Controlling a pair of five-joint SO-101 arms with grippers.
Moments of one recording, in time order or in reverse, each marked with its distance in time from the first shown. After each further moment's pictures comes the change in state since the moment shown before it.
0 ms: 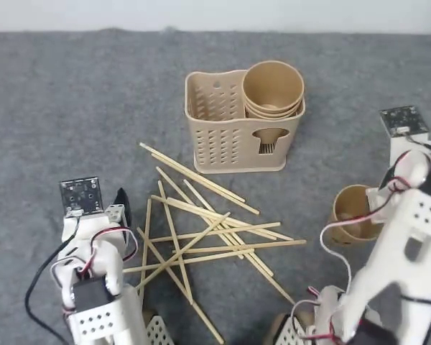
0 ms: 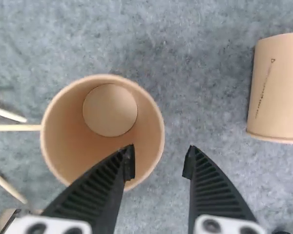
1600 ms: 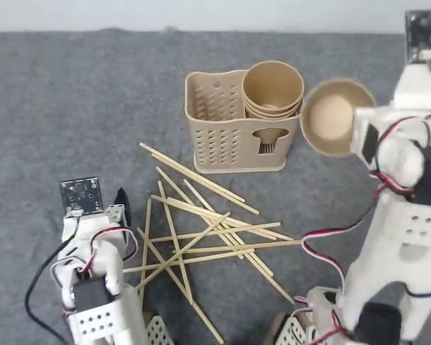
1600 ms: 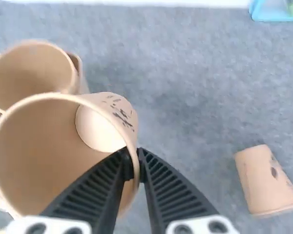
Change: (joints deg) left arm 0.0 0.0 0.0 0.0 0.0; right arm -20.6 8.5 -54.2 13.7 -30.0
